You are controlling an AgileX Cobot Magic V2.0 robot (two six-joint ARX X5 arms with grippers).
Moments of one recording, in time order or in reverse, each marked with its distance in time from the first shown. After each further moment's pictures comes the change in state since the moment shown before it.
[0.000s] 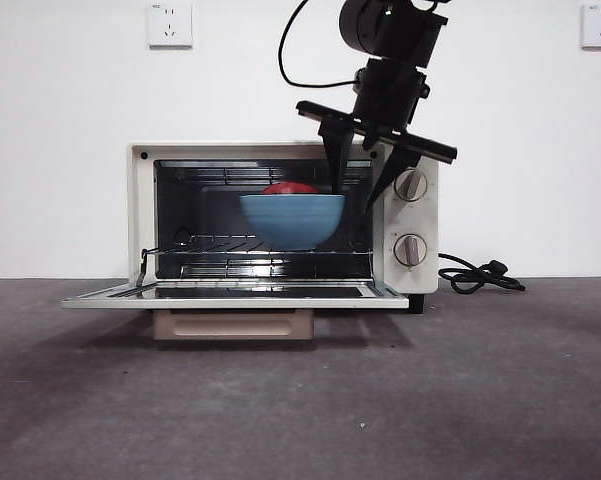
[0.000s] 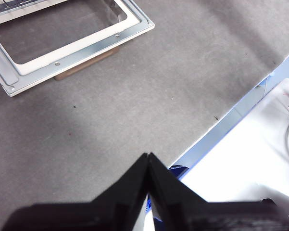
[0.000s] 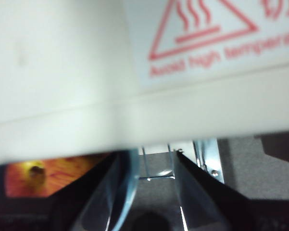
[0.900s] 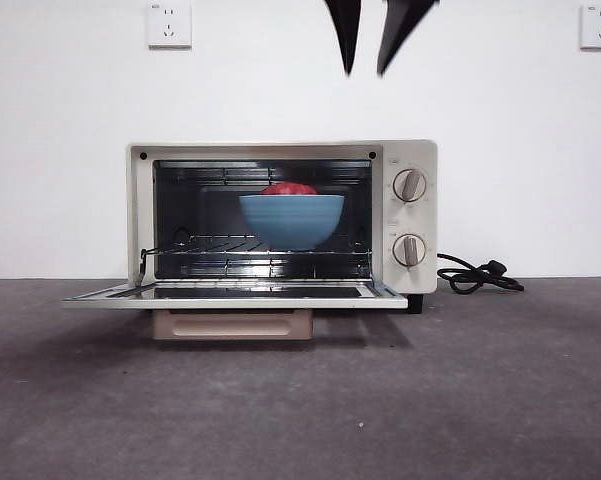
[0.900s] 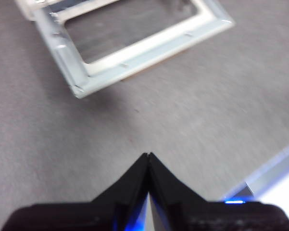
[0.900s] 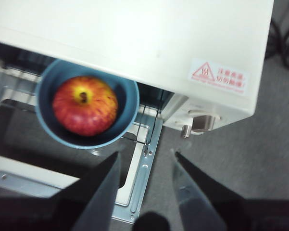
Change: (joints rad) left arm 0.108 0.192 -0.003 0.119 -0.157 0.049; right arm 0.155 -0.106 0.357 -0.409 0.327 -0.471
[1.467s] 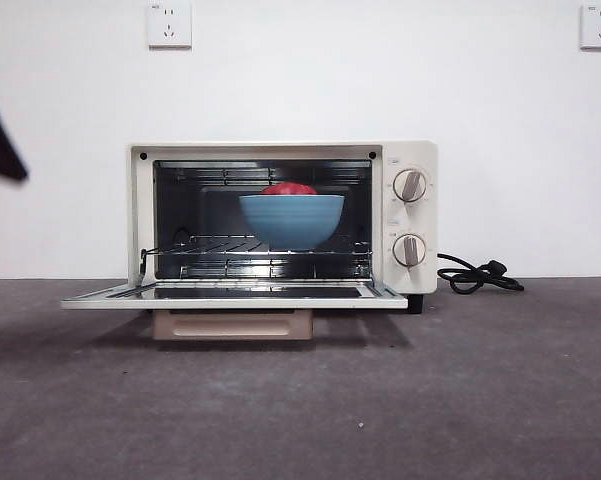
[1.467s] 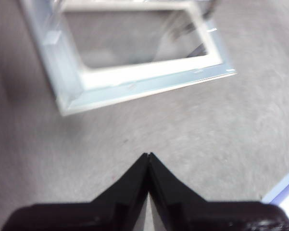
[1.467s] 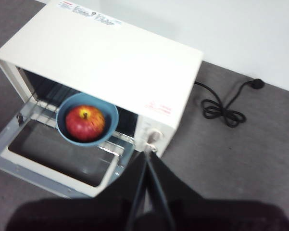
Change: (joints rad) left arm 0.410 0.253 -0.243 0.391 0.521 -0.029; right arm 0.006 -0.417 -0.101 0.000 0.031 -0.192
